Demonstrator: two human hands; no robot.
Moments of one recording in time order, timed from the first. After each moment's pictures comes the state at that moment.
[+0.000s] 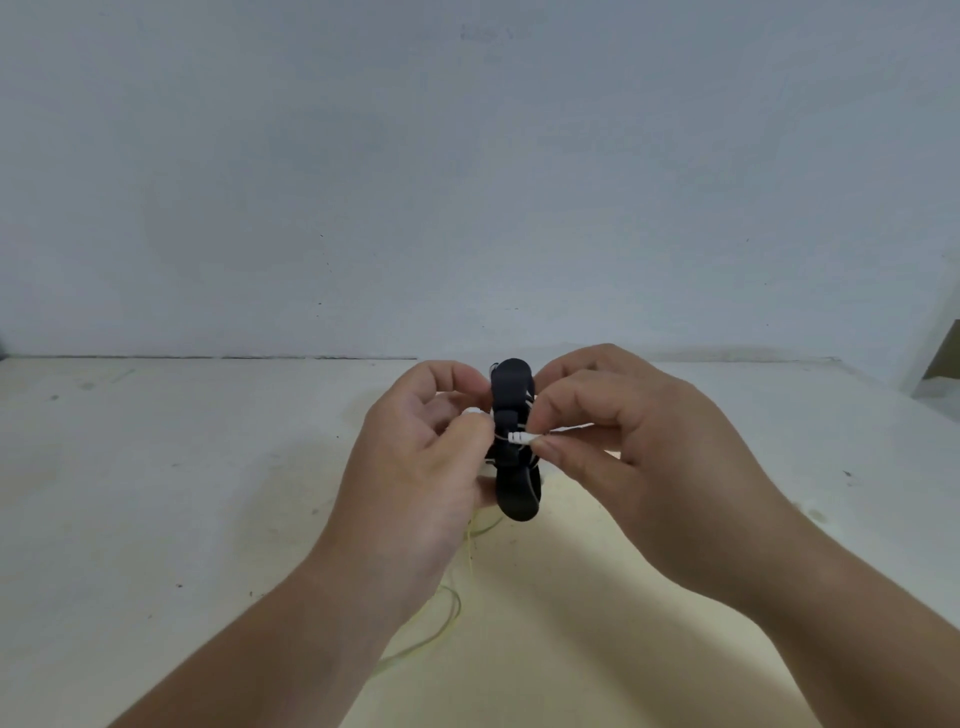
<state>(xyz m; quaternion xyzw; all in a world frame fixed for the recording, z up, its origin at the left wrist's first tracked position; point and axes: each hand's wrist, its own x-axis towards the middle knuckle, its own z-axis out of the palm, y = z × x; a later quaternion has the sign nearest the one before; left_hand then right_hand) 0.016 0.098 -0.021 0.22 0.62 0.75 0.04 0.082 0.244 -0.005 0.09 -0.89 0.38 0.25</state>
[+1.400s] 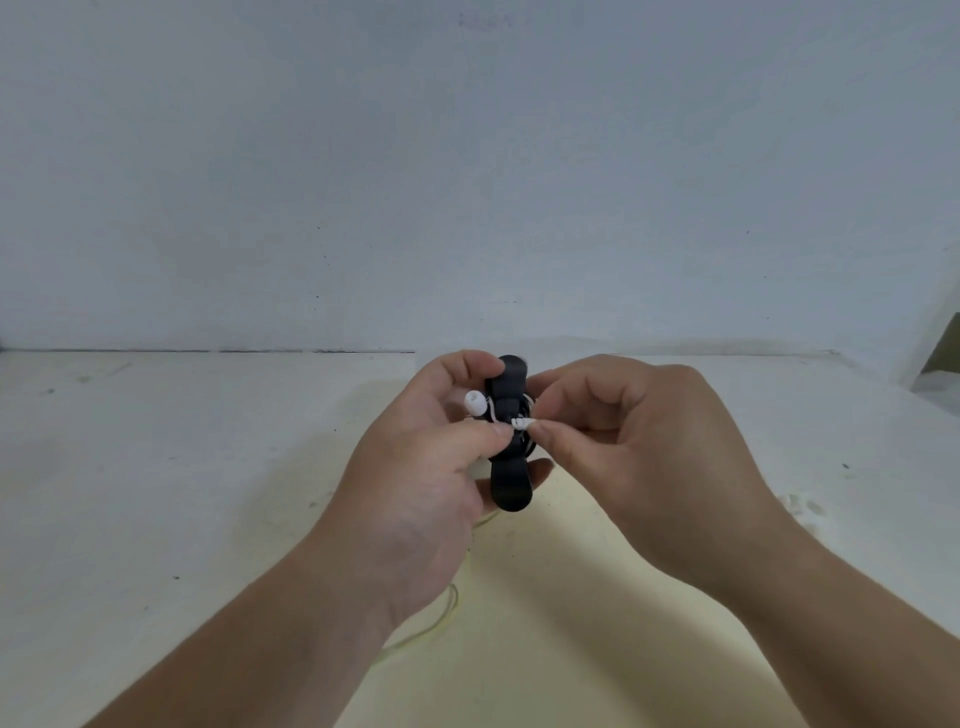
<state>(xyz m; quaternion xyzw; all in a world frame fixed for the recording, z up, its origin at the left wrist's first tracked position) 0.020 0.099 -0.019 0.21 0.50 0.82 0.19 0.079 0.237 -0.009 0.00 -0.85 0.45 0.27</state>
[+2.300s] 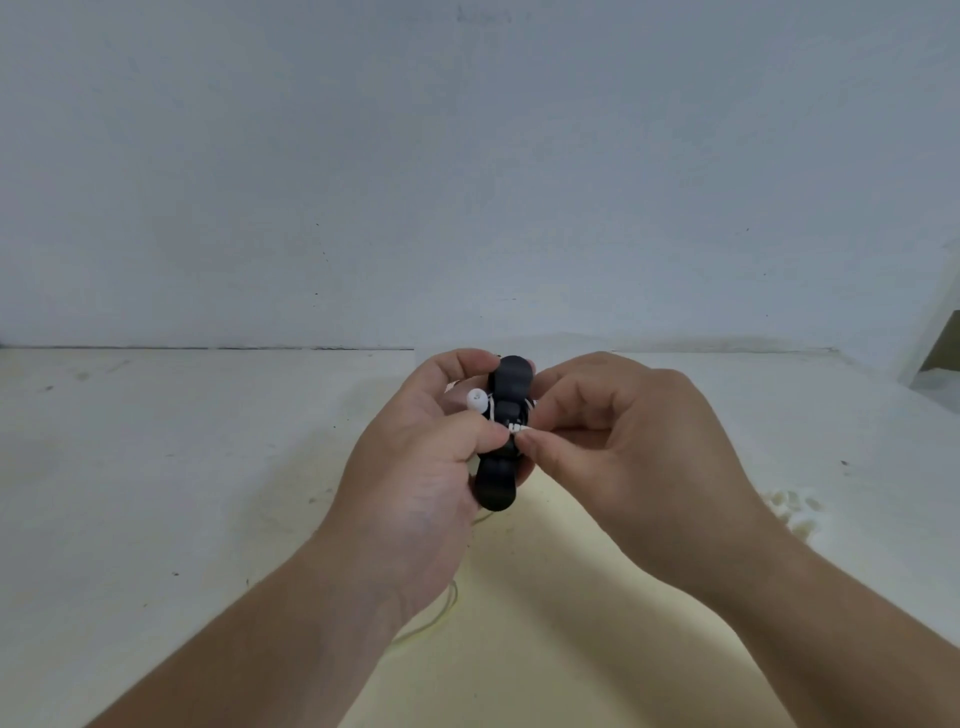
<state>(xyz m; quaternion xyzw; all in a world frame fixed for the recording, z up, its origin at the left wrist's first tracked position) 0.019 0.102 -0.019 0.19 0.50 0.82 0.18 0.077 0.234 -0.014 0.00 -0.85 0.45 0.28</state>
